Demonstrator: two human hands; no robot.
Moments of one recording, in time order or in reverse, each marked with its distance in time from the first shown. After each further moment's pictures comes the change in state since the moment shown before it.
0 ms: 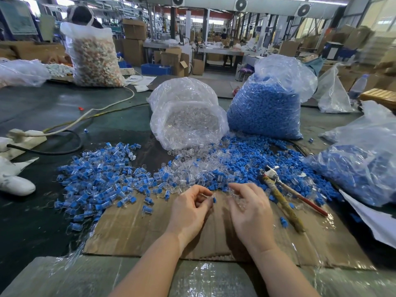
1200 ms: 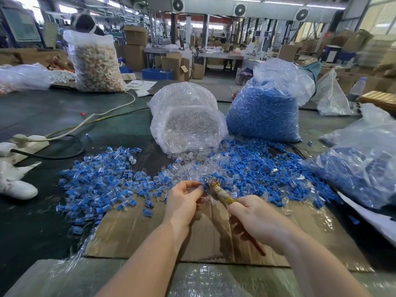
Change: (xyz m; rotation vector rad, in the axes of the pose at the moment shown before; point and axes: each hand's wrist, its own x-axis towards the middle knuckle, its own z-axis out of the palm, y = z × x) left_hand 0.019 0.012 -0.001 -0.443 0.181 -0.310; right_hand 0.028 -0.034 -0.051 0.194 -0.773 0.549
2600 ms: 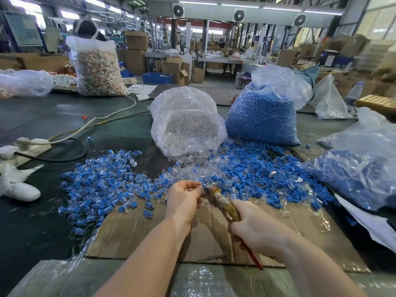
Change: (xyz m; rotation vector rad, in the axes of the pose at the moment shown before) left_hand -0.006 0.015 0.001 0.166 0.035 0.041; right_hand -0.012 -0.001 0.001 -0.088 -0.113 -0.100
